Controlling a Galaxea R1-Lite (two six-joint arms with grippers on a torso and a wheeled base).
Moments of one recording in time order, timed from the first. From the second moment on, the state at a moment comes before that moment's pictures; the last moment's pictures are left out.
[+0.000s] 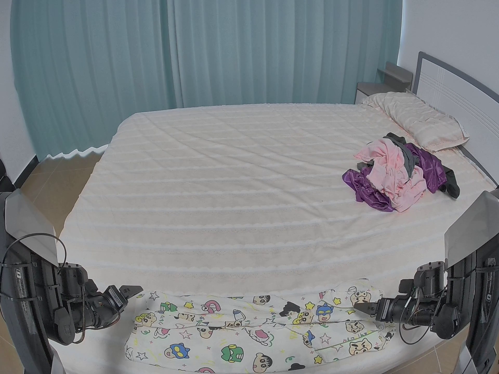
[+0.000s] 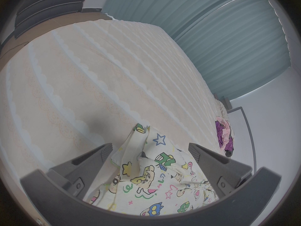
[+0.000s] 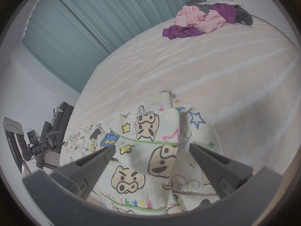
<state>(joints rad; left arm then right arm) 0.09 2.31 -0.02 -1.55 -0.31 -0.74 0.18 2.35 -0.02 -1.55 0.22 0.42</state>
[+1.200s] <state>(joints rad) 0.09 2.31 -0.02 -1.55 -0.31 -0.74 0.29 2.25 -0.04 -1.55 0.07 0.42</state>
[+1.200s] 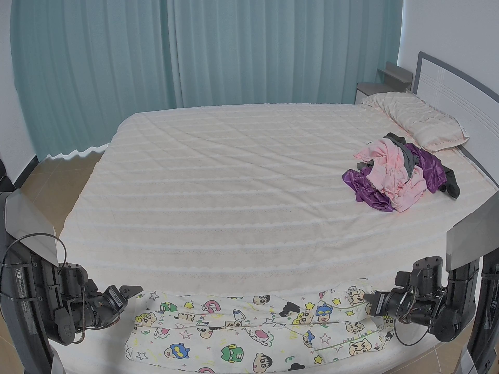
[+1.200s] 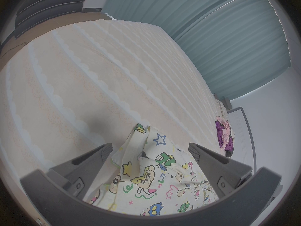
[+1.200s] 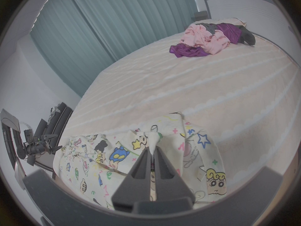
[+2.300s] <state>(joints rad) 0.09 2.31 -0.02 -1.55 -0.31 -0.74 0.26 2.35 -0.30 -1.55 0.08 0.32</state>
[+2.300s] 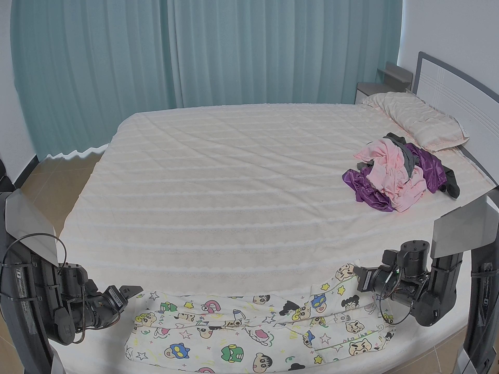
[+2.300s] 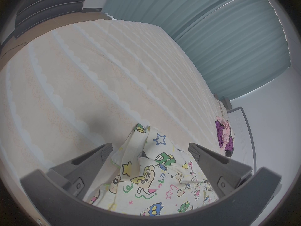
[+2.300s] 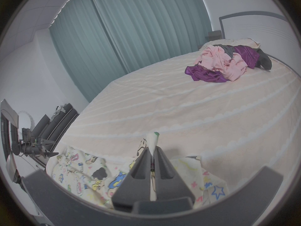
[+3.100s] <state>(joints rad) 0.09 2.31 -0.02 -1.55 -0.31 -0.73 0.19 2.35 -0.19 -1.55 0.06 0.53</state>
